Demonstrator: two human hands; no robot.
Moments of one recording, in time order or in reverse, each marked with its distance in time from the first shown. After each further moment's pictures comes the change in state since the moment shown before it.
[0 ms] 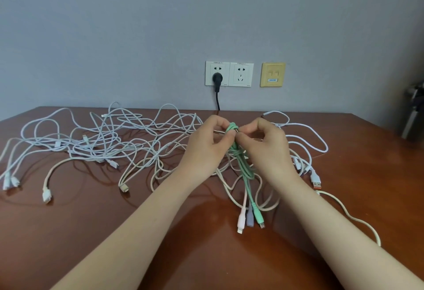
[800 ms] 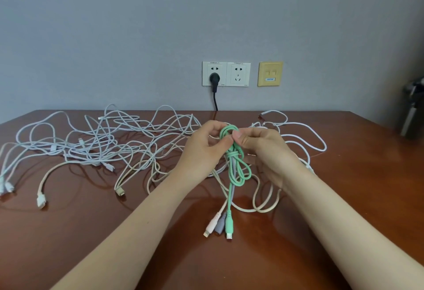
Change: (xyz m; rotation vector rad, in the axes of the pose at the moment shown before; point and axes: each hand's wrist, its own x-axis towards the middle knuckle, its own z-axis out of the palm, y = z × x) left_hand 0.000 -0.002 0.001 -0.073 -0.059 -0.064; right_hand 0.007 -0.002 -0.009 0.453 -0.277 0.366
